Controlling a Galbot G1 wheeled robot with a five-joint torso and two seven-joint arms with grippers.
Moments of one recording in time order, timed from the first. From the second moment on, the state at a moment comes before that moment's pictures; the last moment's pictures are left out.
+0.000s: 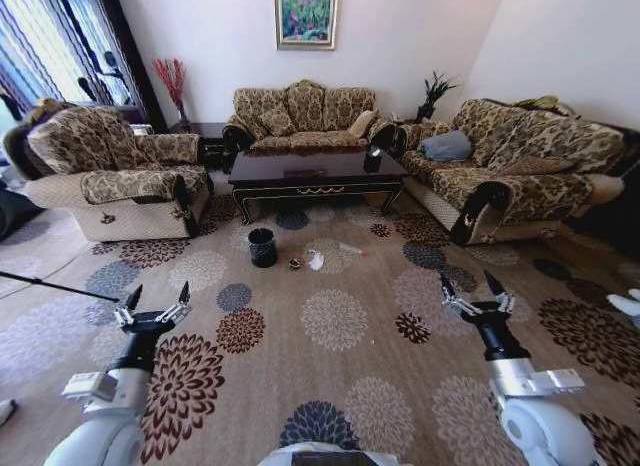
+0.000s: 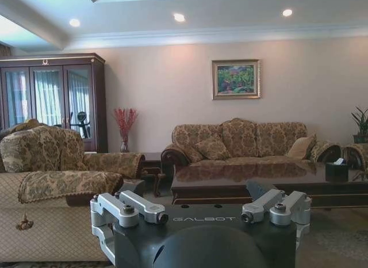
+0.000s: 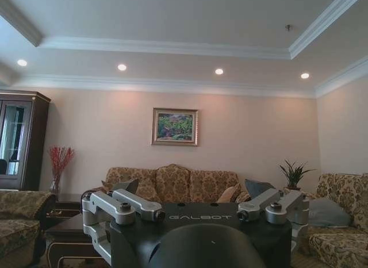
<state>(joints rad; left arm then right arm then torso) 1.78 -1.35 -0.89 -2.39 -0.37 0.05 -0.03 -1.77 1.11 0.90 2.16 0.58 0.33 -0.08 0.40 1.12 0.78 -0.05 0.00</state>
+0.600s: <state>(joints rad) 1.76 -1.36 -0.88 -2.35 -0.35 0.05 -0.03 -1.74 1.10 0.88 2.12 0.58 0.33 -0.09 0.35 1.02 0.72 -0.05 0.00</state>
